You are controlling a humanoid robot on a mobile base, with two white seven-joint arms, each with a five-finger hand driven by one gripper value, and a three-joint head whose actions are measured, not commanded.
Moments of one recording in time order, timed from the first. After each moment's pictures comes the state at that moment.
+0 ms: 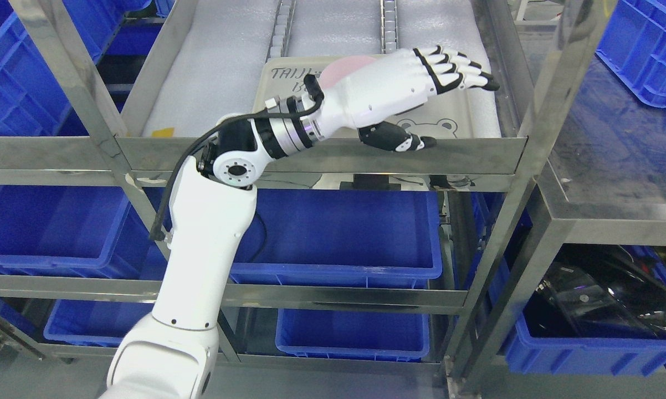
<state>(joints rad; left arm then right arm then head) -0.65 0.00 -0.25 -1.47 -0.50 -0.79 -0.65 0.06 0.00 0.00 0.00 0.04 -0.11 -0.26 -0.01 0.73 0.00</state>
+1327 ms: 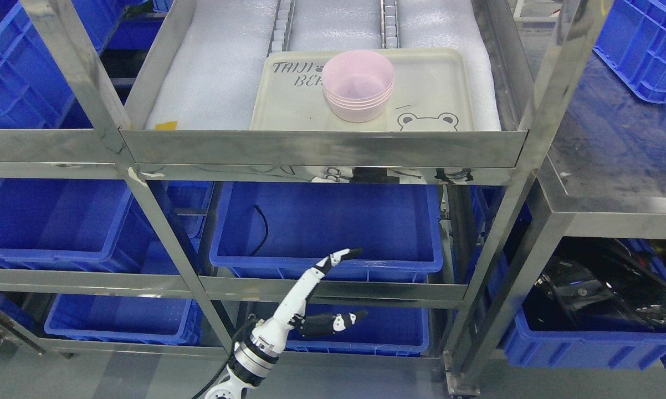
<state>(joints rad) 0.13 0.00 -0.13 -1.35 -0.08 -0.75 -0.30 0.06 0.00 0.00 0.00 0.04 -0.11 -0.26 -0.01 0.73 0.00</state>
